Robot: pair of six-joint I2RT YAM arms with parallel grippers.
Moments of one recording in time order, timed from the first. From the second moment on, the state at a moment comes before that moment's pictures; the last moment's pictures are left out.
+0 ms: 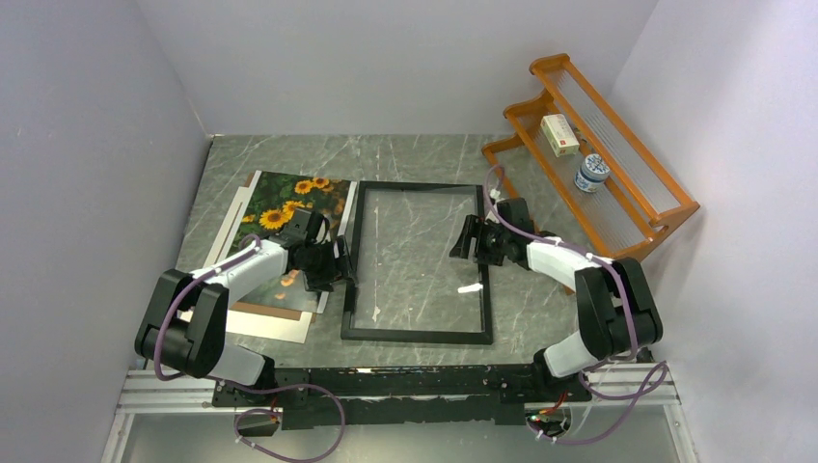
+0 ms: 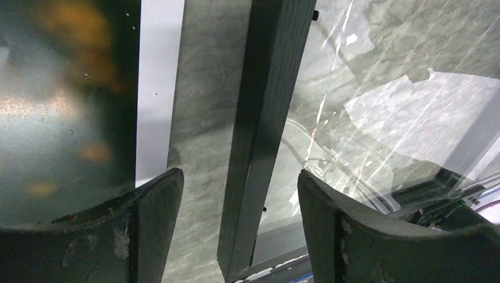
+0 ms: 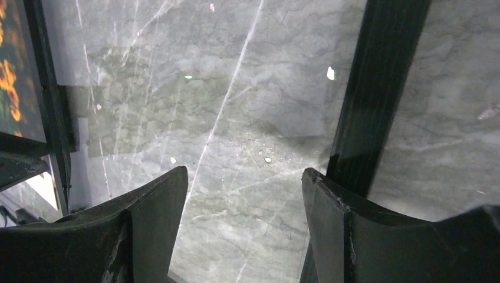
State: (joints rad) left arm -0.36 1.43 0.76 -0.45 0.26 -0.59; right arm 0.26 1.51 0.71 -0.08 -0.34 0.46
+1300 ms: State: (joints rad) left arm -0.36 1.44 0.76 -0.42 0.26 -0.59; right arm 0.25 1.58 0.83 -0.29 -0.03 0.47
